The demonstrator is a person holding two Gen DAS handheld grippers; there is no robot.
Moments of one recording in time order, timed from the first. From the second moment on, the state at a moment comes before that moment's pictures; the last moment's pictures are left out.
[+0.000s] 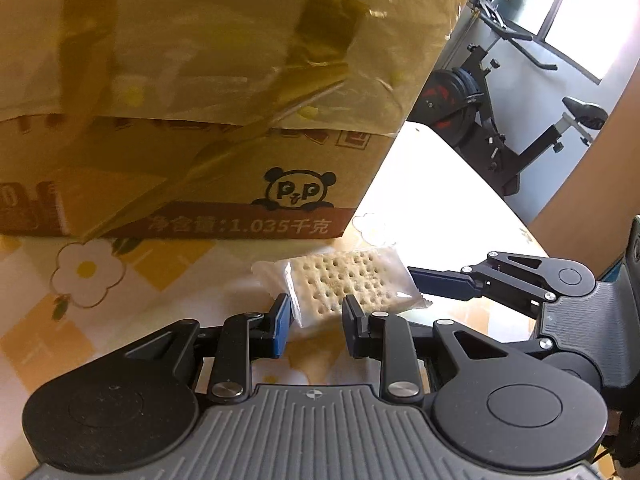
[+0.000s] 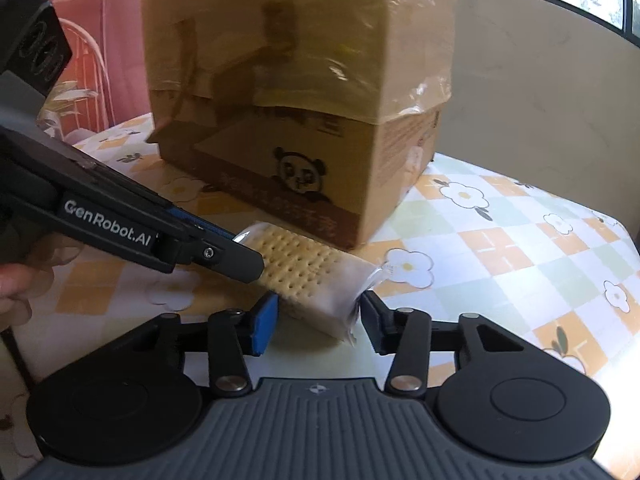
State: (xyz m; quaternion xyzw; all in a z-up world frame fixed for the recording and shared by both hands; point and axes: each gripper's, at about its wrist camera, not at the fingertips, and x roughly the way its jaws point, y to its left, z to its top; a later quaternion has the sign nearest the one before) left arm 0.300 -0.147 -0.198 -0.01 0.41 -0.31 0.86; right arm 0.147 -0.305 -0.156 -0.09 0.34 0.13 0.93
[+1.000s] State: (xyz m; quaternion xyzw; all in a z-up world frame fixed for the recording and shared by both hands) left arm 0.318 -0.114 -0.019 -0.02 0.21 -0.31 0.93; right arm 0.221 -0.257 0.028 -0.10 0.21 0.12 0.97
